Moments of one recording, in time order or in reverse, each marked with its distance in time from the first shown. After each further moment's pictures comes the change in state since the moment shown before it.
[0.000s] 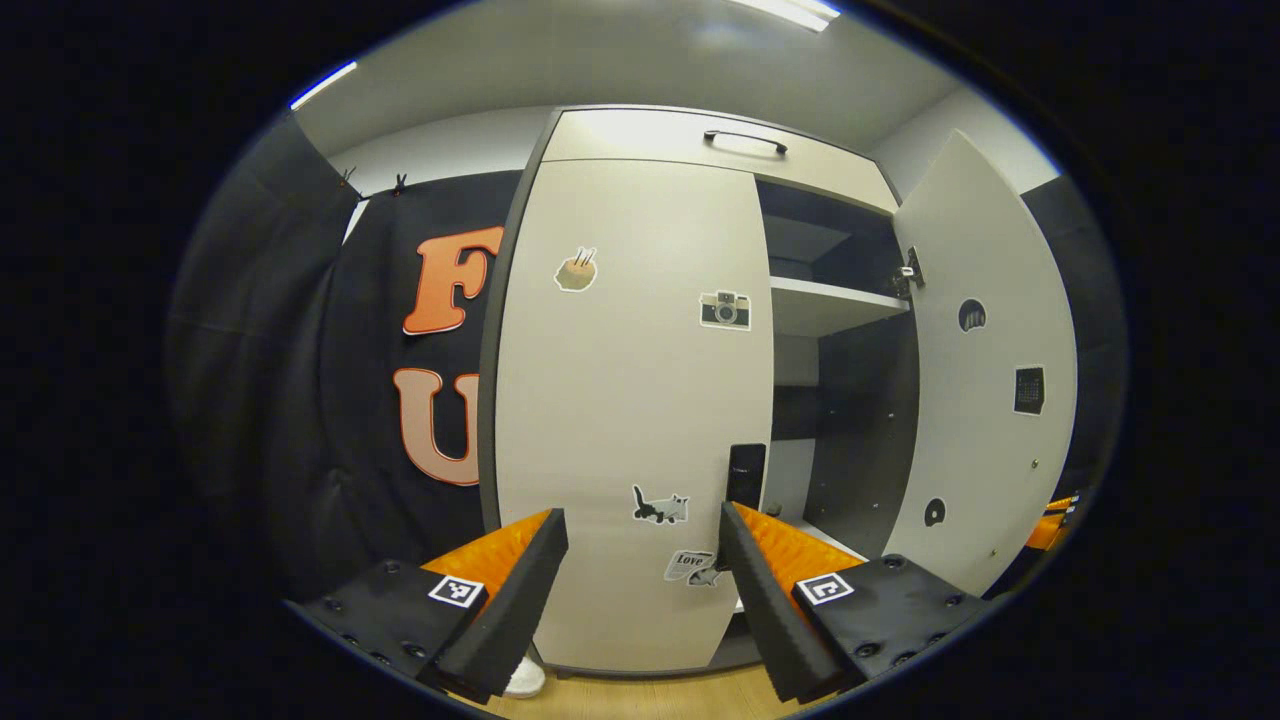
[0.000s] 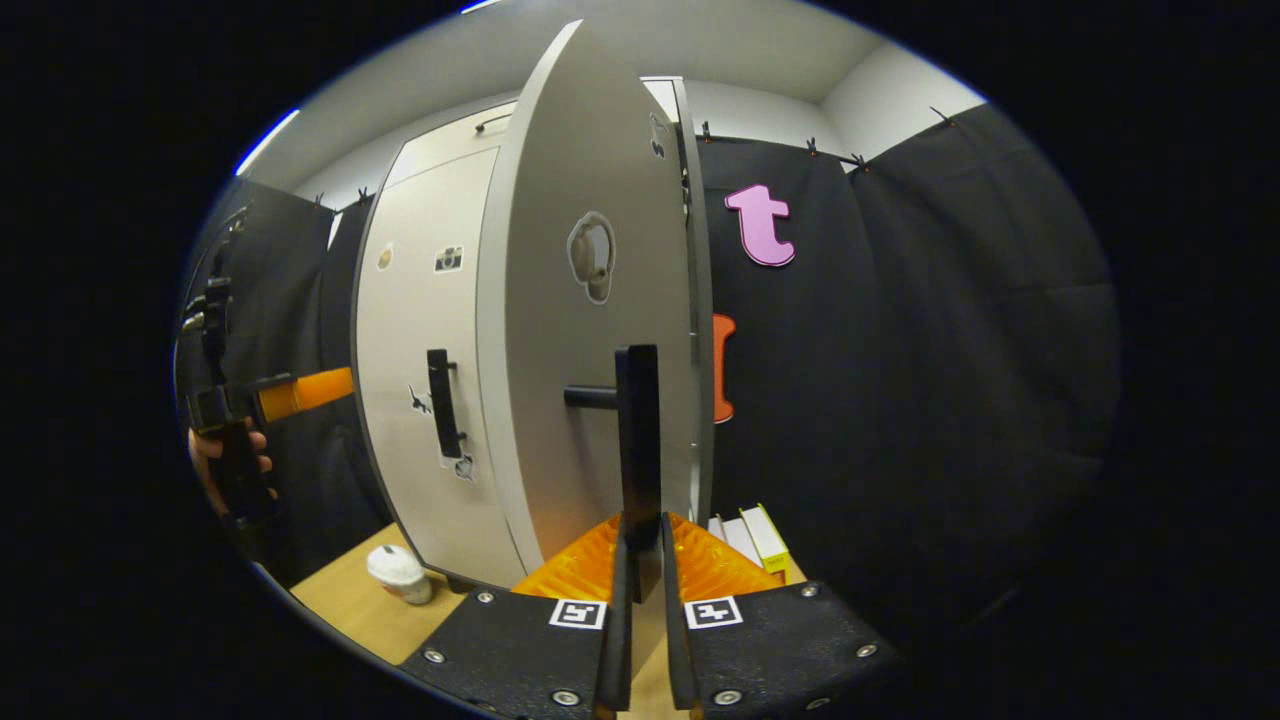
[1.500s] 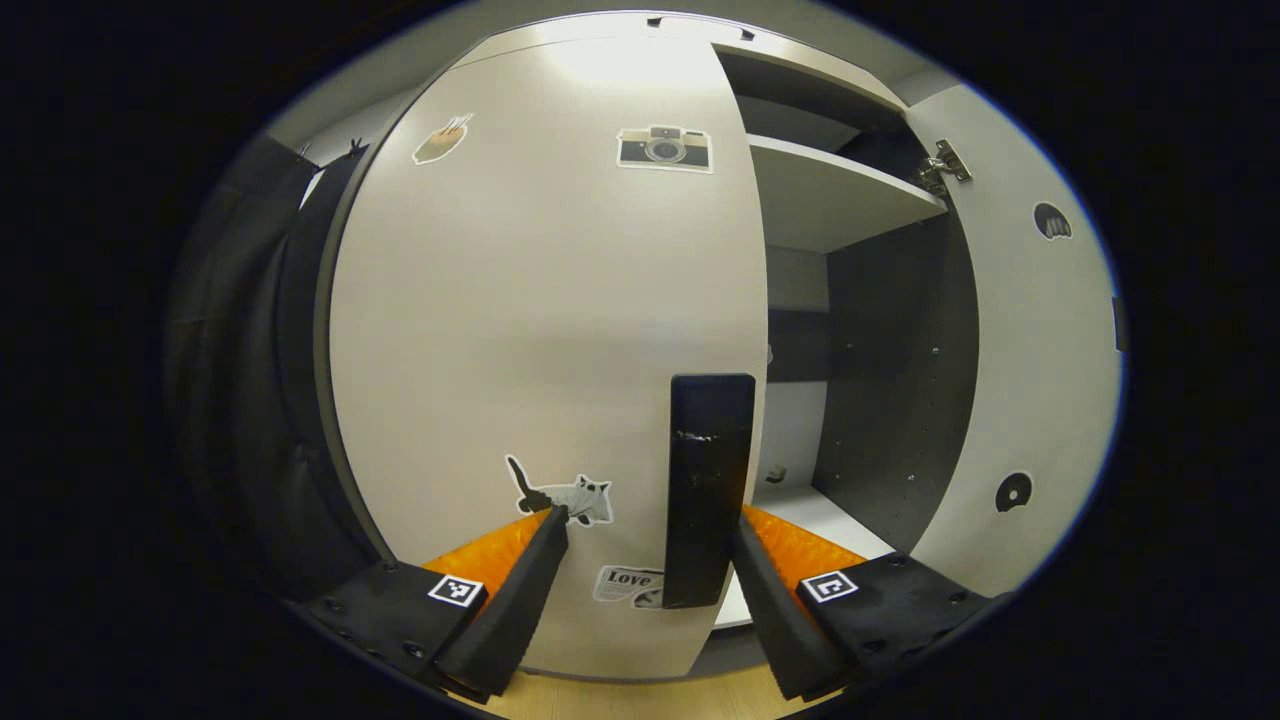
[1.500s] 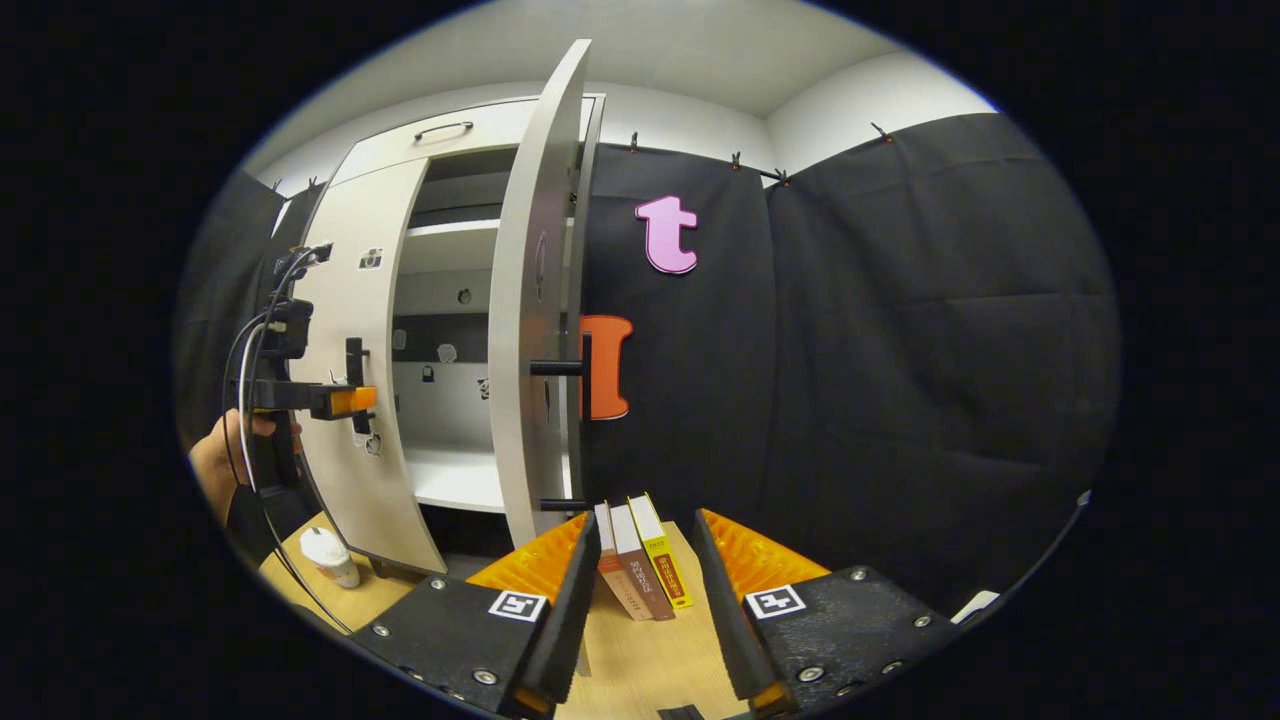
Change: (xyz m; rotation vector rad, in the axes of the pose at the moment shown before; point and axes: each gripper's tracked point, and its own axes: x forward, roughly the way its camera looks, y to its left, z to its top) left arm 0.124 -0.057 -0.071 0.029 0.172 0.014; right arm -0.028 -0.058 -0.007 0.016 0.012 -0.183
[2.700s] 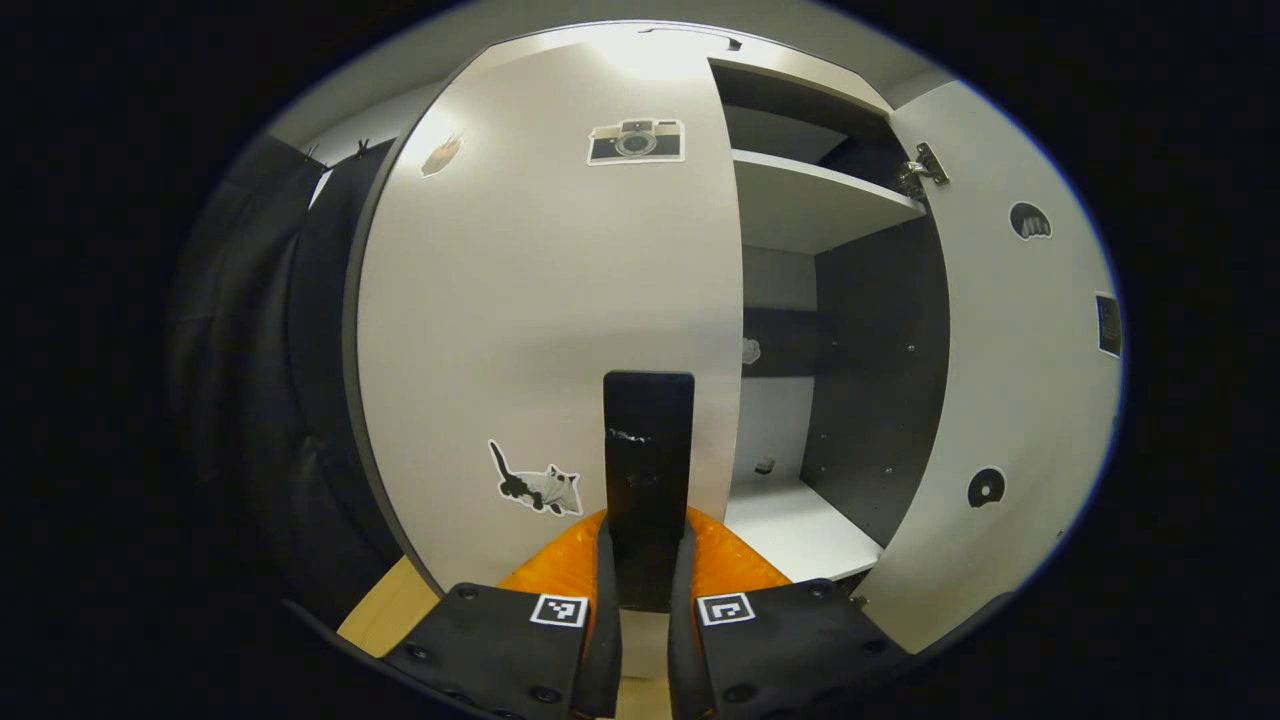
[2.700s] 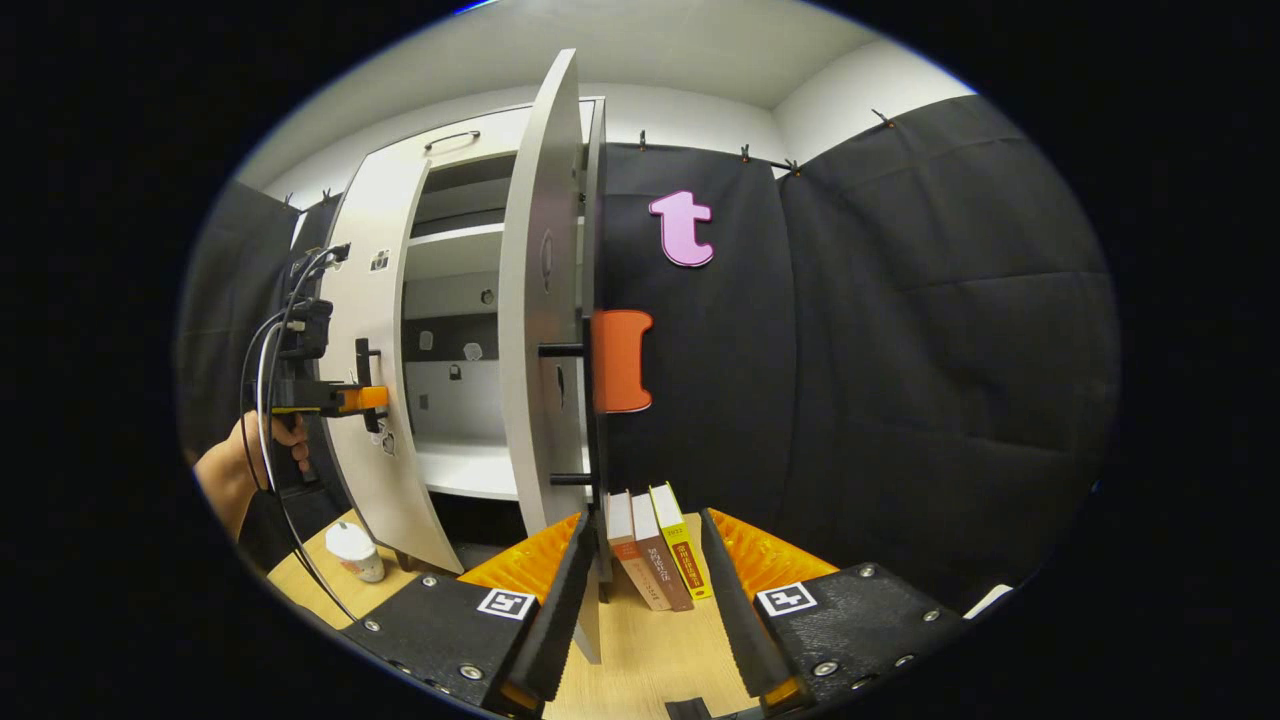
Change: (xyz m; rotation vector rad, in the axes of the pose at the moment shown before) left arm -0.043 -0.012 -0.006 -0.021 0.008 0.009; right arm -0.013 0.005 -0.007 0.025 0.024 0.097
